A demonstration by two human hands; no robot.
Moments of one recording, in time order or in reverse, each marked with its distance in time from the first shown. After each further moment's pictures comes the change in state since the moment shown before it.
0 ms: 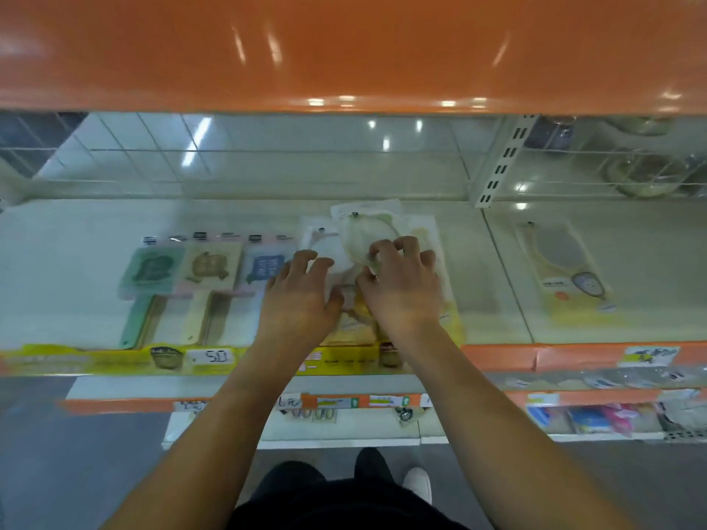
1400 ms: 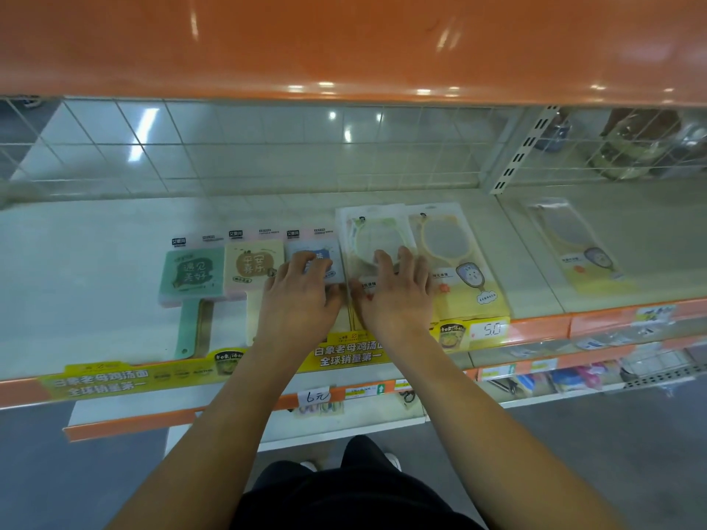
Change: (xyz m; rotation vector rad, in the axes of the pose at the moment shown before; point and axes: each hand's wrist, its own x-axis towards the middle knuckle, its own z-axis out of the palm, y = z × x) left_hand -0.008 -0.097 -0.020 -0.126 -0.070 0.047; right_hand -0.028 -0.067 0.078 -0.162 -0.012 0.133
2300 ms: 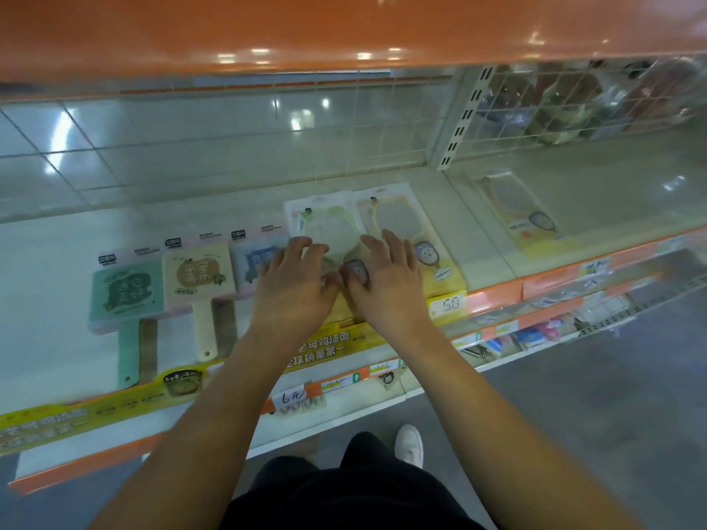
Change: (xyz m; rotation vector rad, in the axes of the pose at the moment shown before) left_hand 0.021 0.039 0.017 0.001 -0.103 0.150; right_hand -0.008 0.038 -0.020 0.219 0.163 0.004
